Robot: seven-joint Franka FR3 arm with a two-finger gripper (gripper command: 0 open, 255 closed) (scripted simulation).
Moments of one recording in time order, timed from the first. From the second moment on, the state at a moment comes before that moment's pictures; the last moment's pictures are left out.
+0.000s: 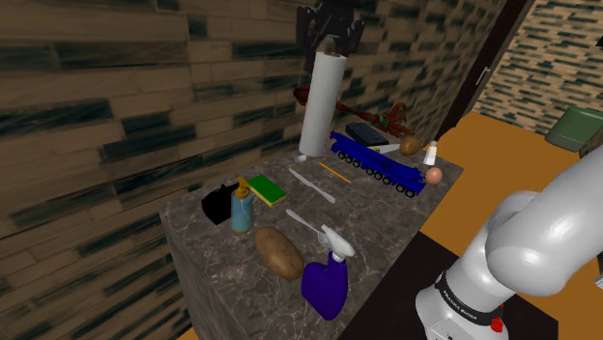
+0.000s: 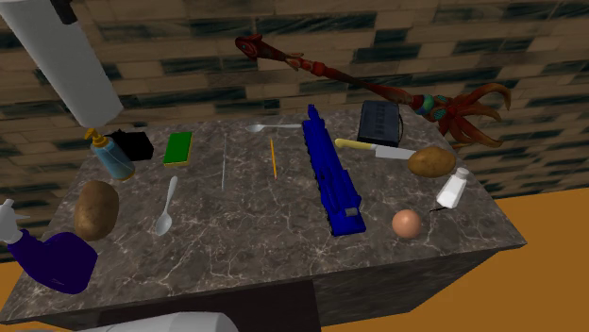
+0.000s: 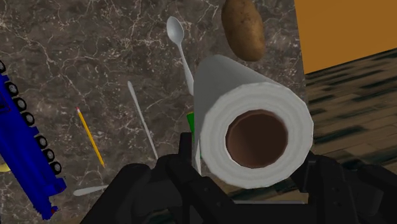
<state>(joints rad) 0.04 -0.21 0.19 -1.63 0.10 1.42 0.52</state>
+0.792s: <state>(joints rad) 0.19 0.15 0.36 -1.22 0.01 1.37 0.82</state>
